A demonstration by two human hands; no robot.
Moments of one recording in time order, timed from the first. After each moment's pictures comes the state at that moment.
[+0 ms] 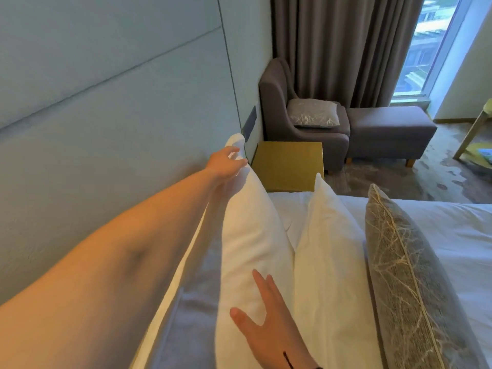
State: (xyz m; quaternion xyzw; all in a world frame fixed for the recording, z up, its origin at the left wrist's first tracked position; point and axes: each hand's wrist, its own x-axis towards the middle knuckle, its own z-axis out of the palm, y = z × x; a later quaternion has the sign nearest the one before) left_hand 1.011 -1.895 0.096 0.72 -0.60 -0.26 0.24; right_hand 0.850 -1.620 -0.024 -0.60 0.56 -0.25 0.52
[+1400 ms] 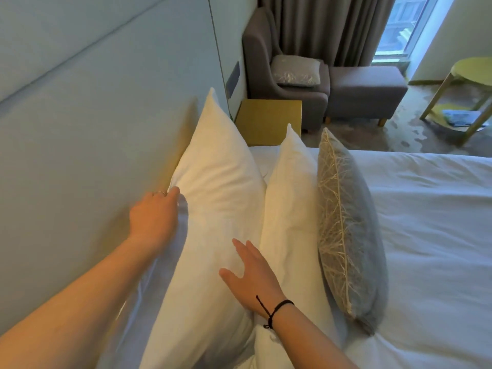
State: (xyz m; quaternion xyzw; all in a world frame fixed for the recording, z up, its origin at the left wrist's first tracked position) left_hand 1.044 -1.574 0.090 0.75 -0.65 0.10 -0.04; right_hand 0.824 -1.499 -0.006 -0.65 0.58 -0.15 0.47
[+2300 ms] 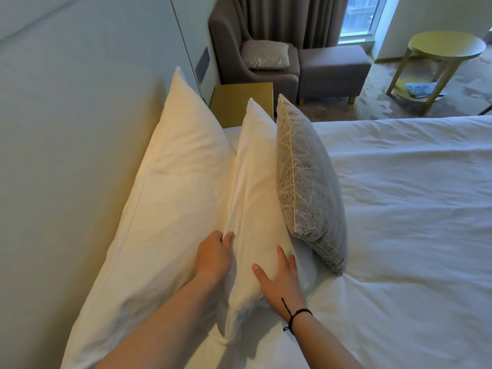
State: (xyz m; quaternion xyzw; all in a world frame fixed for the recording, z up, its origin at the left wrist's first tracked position) left_hand 0.884 -1.429 -0.039 0.77 -0.53 -0.28 0.19; right_hand 0.720 -1.361 -0.079 -0.46 0.71 -0.23 0.49
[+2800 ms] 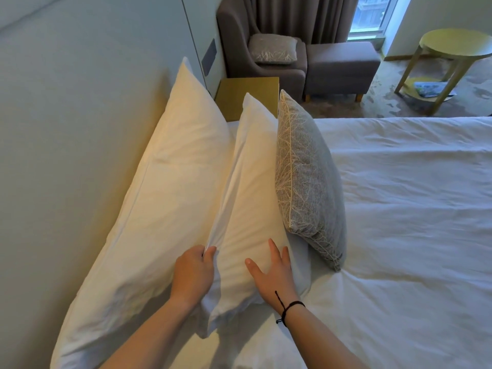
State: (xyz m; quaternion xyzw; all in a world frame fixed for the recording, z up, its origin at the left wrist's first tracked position) left_hand 0.914 -1.369 -0.016 0.77 -0.56 -0.23 0.21; right_hand 0.728 -1.358 -0.085 -0.49 0.69 -0.22 0.49
